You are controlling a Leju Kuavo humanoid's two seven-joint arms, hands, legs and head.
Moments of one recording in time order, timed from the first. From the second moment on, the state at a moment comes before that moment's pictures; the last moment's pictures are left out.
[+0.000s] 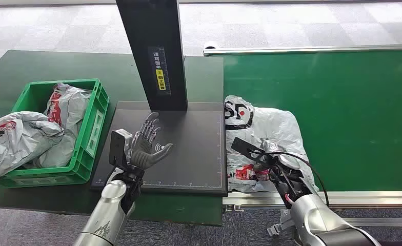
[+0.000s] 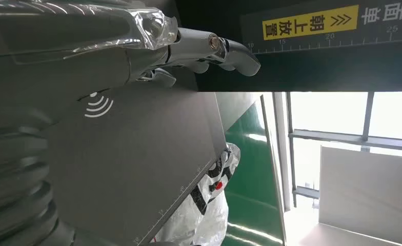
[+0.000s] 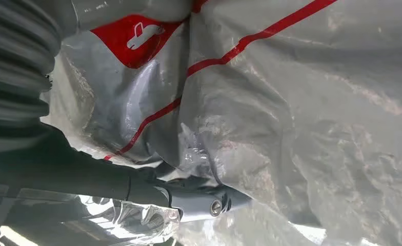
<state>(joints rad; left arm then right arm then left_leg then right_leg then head) -0.40 -0.20 -0.09 -0.97 -0.02 -0.15 -0.40 -0.73 0.02 0.24 -0.42 1.03 0.13 0.18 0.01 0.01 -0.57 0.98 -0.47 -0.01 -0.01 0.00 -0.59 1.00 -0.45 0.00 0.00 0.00</state>
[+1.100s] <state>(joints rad) -0.27 -0.20 -0.02 -1.20 0.01 0.09 -0.54 -0.59 0.07 0.06 -0.88 0.66 -0.40 -0.45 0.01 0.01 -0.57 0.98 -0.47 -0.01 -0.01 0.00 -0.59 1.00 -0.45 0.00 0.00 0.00</state>
